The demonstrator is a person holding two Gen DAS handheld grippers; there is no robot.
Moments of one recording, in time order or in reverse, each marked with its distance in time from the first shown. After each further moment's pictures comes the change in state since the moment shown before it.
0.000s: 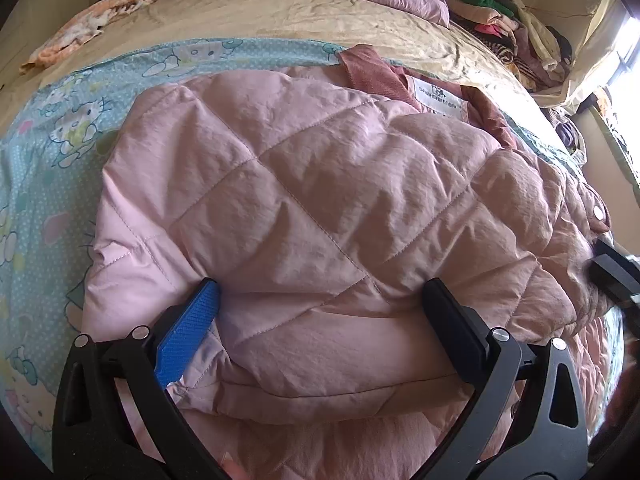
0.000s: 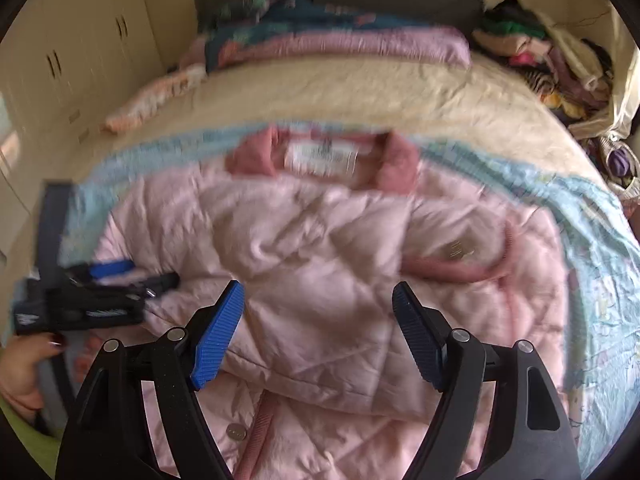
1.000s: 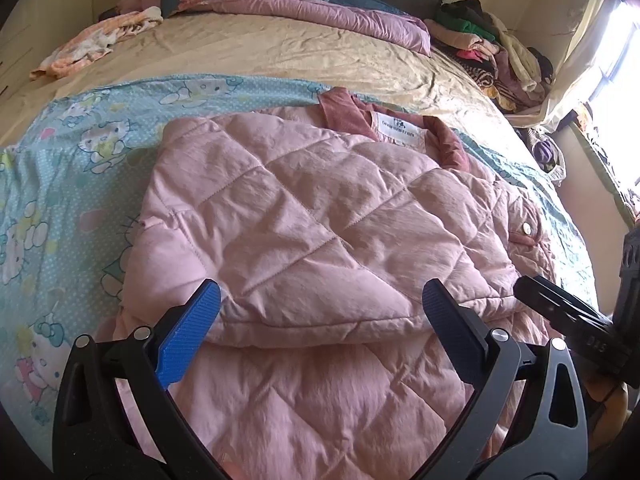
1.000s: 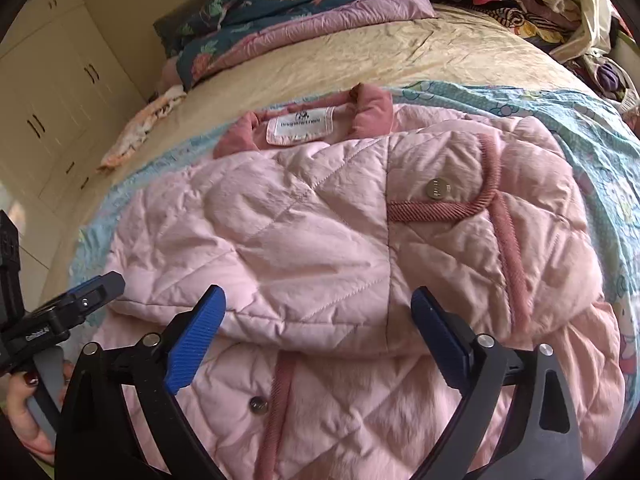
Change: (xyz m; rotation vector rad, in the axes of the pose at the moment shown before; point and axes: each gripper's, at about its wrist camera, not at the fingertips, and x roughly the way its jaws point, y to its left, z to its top) left arm -0.069 -0.010 -0.019 -0.009 -0.097 -0.047; right arm -0.035 -0.023 -0.038 0.253 -0.078 0.134
